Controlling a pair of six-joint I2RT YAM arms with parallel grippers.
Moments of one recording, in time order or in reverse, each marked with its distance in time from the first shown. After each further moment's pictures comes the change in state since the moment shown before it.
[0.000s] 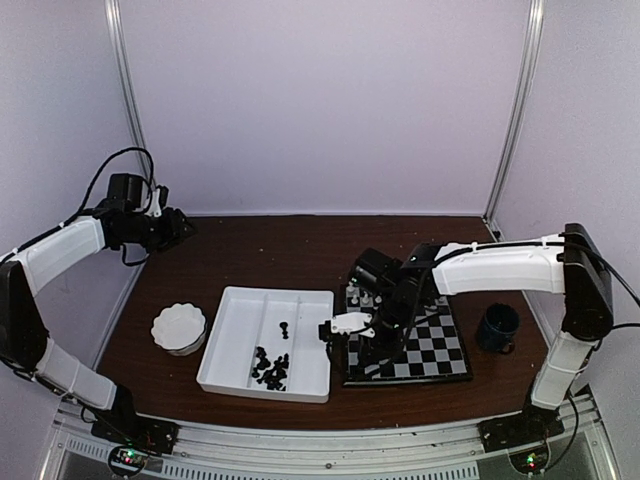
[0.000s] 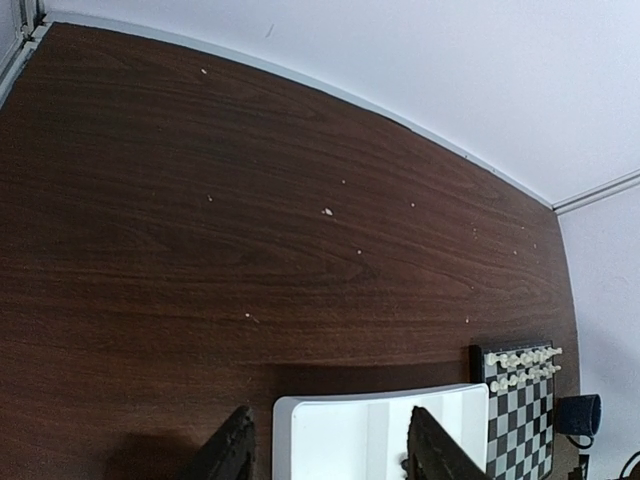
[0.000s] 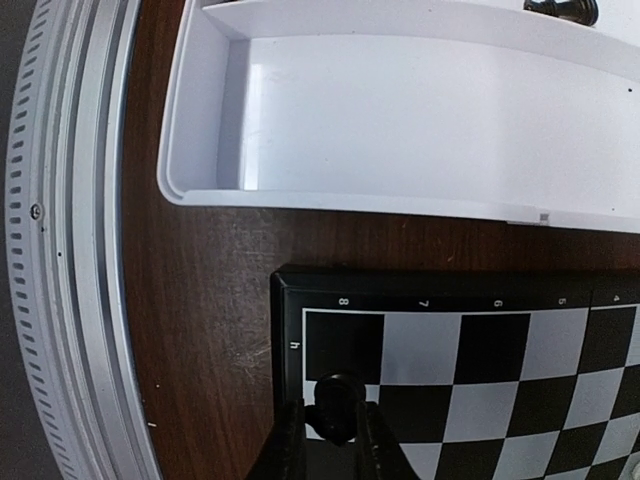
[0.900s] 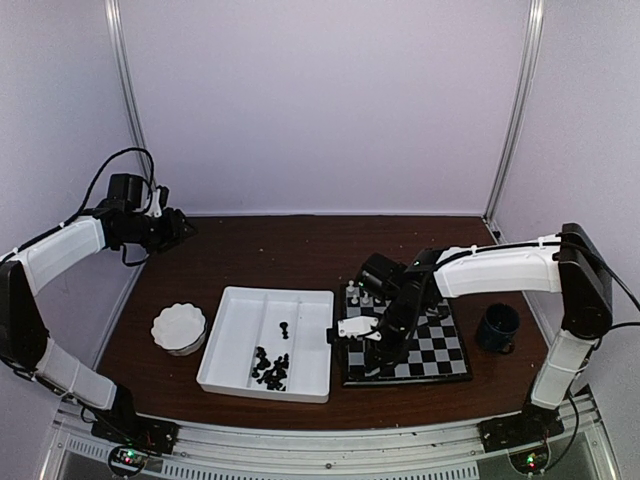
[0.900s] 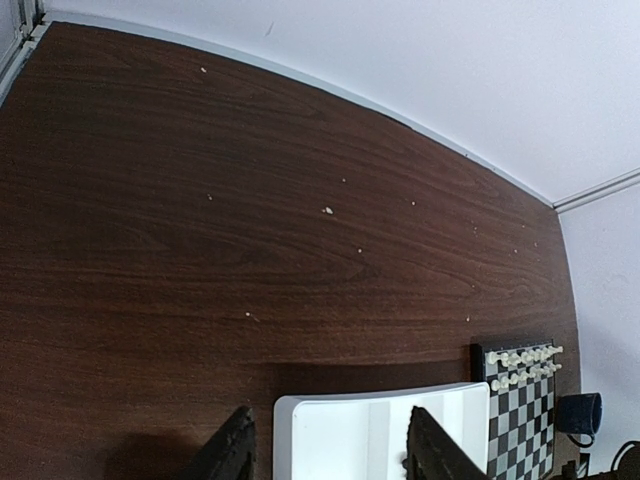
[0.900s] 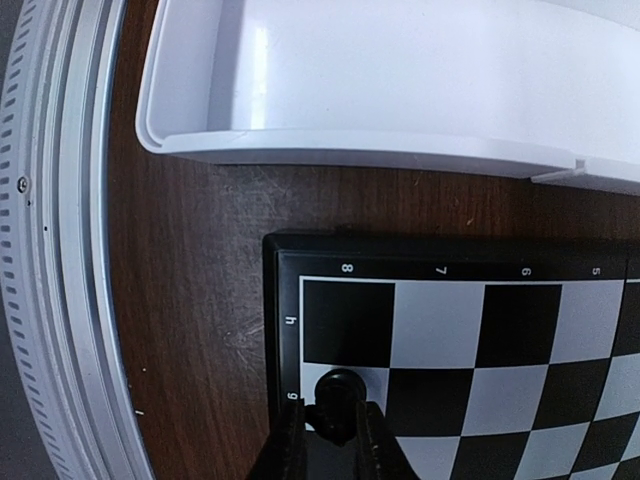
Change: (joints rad) left arm 0.000 0.003 0.000 -0.002 0.002 0.004; right arm -0.036 0.000 -0.060 0.030 -0.017 -0.028
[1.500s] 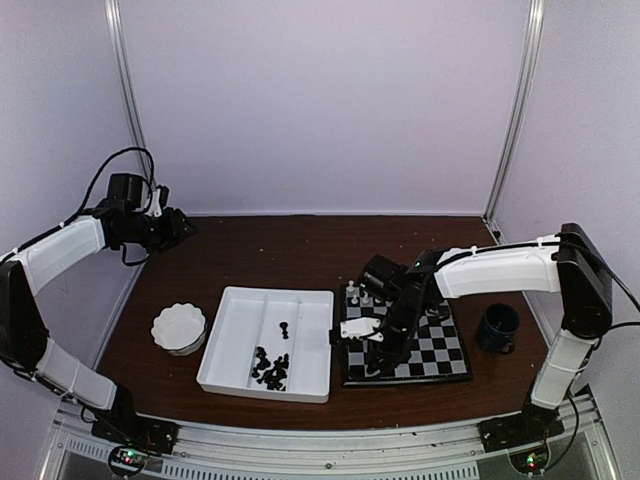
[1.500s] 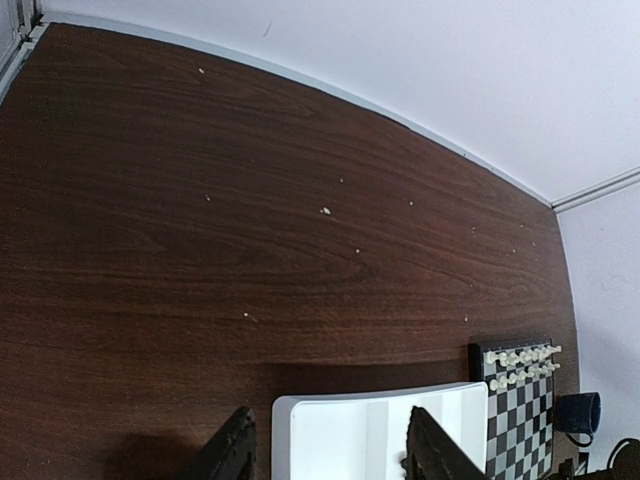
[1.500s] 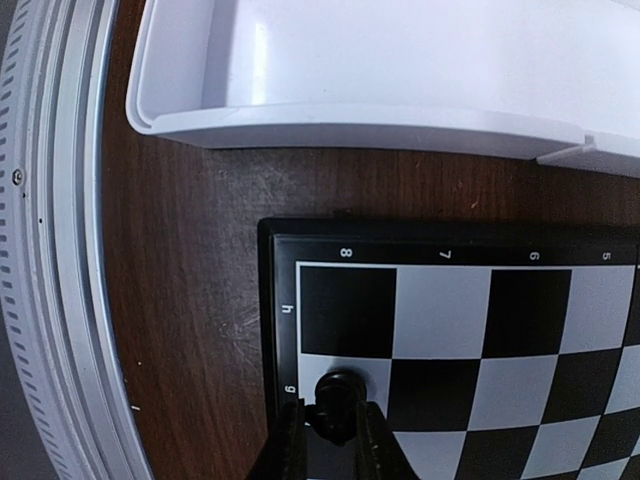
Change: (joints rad) left arm 0.000 0.000 0.002 0.000 0.004 0.000; right arm -0.007 0.000 -0.016 0.001 0.001 -0.003
